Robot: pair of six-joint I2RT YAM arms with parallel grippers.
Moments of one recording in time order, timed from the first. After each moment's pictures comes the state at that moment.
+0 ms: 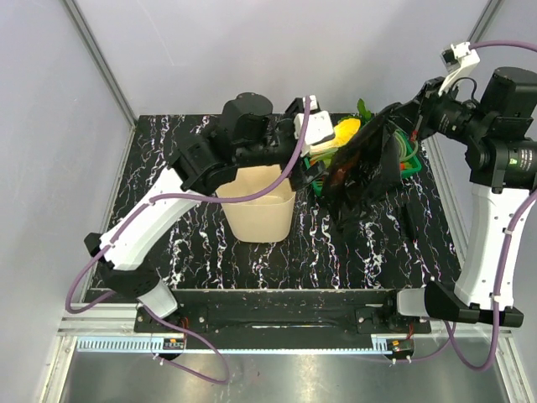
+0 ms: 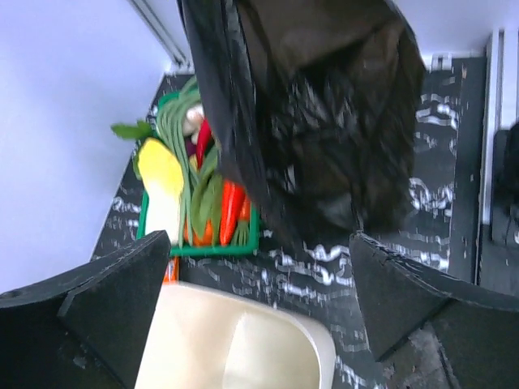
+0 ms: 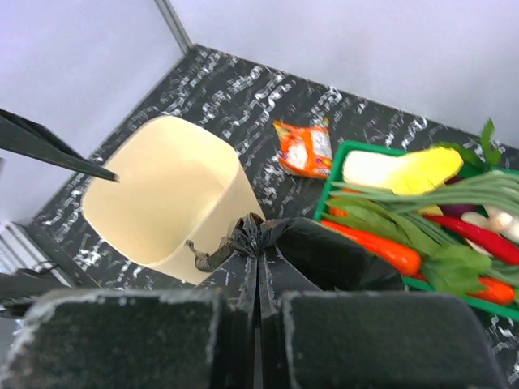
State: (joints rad) left arm -0.93 1.59 2.10 -0.86 0.27 0.41; right arm -0.09 1.34 2.06 -1.01 -0.73 0.01
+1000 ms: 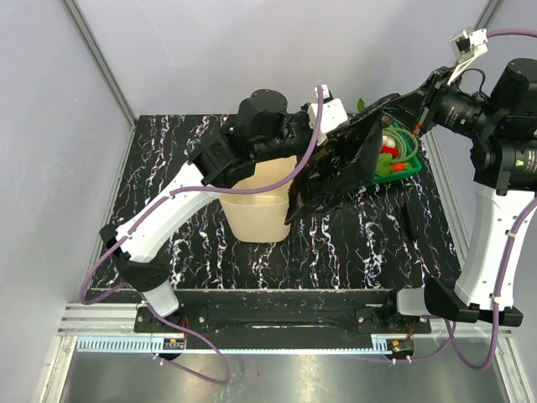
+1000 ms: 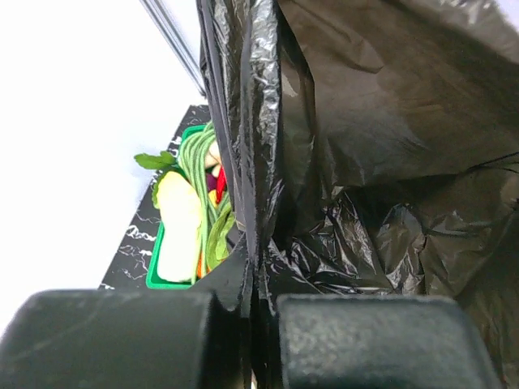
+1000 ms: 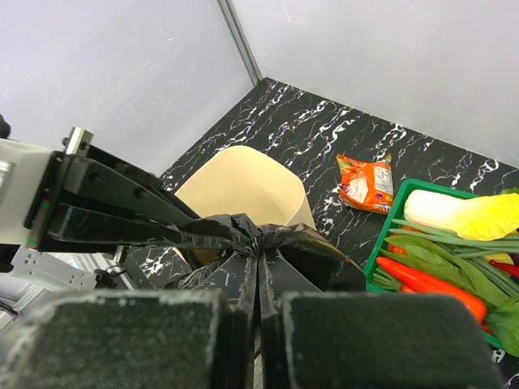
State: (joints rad) left arm -0.95 1.71 2.15 -0.64 0.22 0.34; right arm -0.08 1.38 2.18 -0.94 -0.90 0.19
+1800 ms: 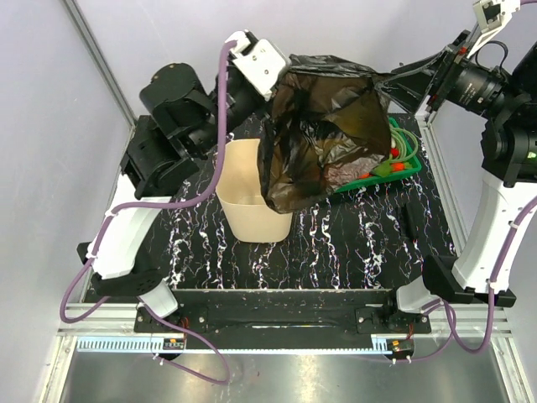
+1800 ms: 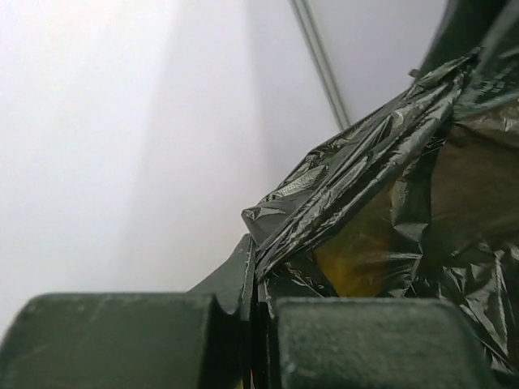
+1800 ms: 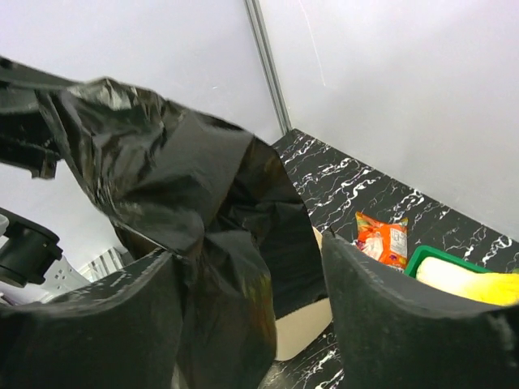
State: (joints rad) left arm -0.95 1.65 2.48 -0.63 -0.08 0.46; right arm -0.08 1.53 2.50 -0.88 -0.99 0.32
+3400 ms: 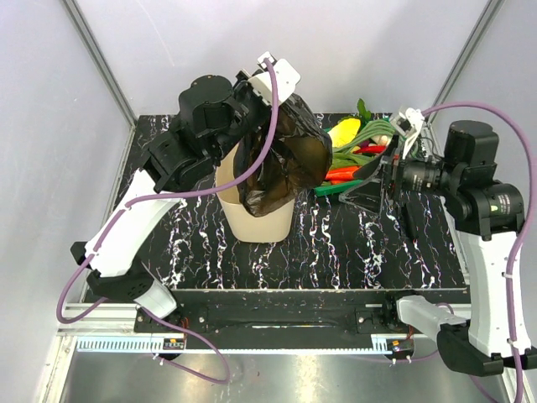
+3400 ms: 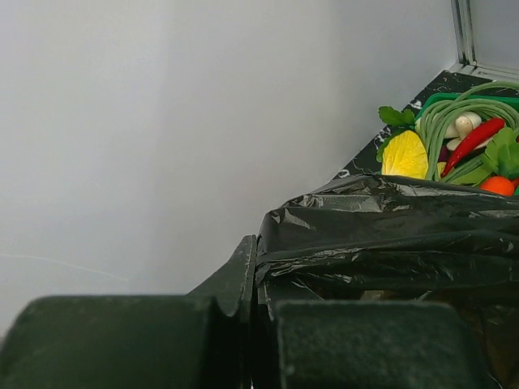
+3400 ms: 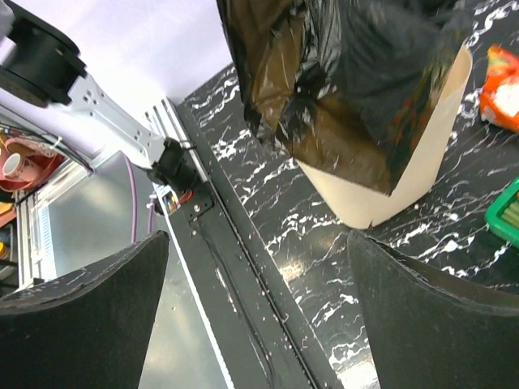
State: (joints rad) left arm -0.89 1.57 2.21 -0.66 -0.34 0.54; right arm 0.14 1.09 1.71 -1.04 -0.99 0.01
